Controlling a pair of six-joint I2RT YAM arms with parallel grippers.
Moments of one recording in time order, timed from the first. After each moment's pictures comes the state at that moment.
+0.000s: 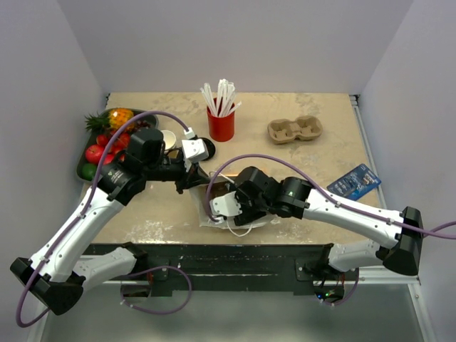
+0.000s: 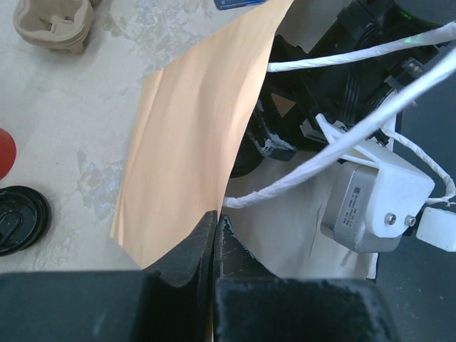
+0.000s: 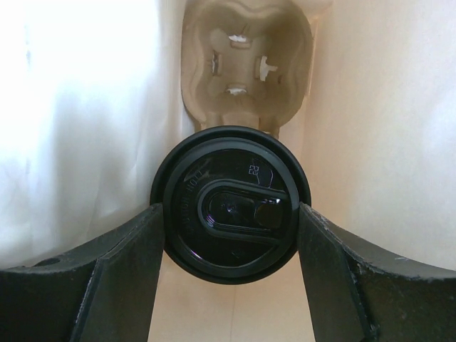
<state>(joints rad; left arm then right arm) -0.56 1.03 1.18 -0.70 0.66 0.27 1.11 1.28 1.15 -0.80 0.12 -0.89</state>
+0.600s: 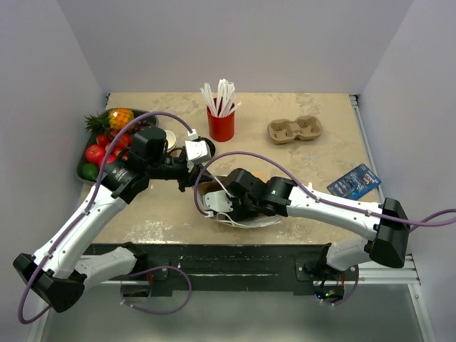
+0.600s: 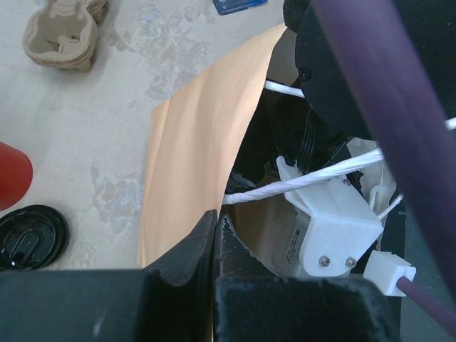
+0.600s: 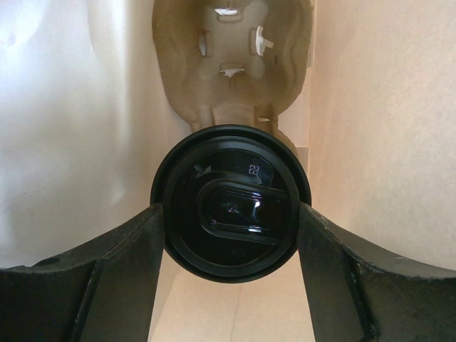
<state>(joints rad) -0.56 1.05 1.16 -0.65 0.68 0.35 1.11 1.40 1.15 -0.74 0.19 -0.75</state>
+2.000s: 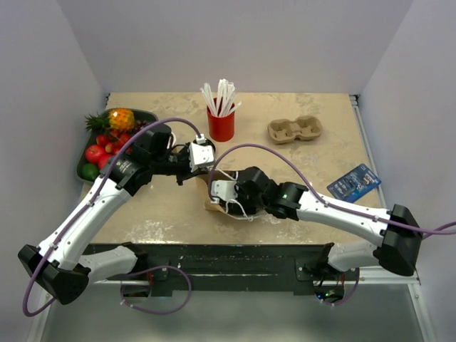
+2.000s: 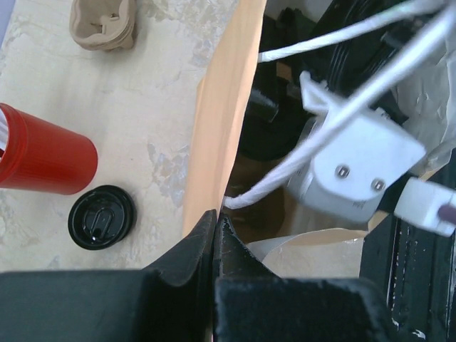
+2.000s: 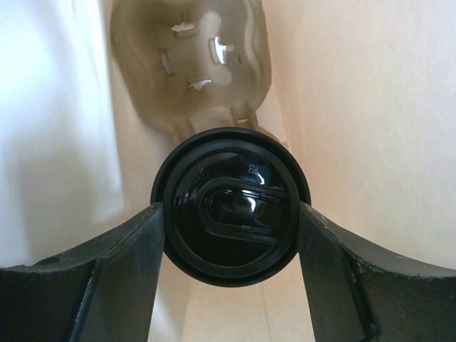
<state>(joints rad) -0.55 1.12 1.23 -0.75 0.56 0.63 1.04 1.33 0.99 -0.46 0.17 -0.62</state>
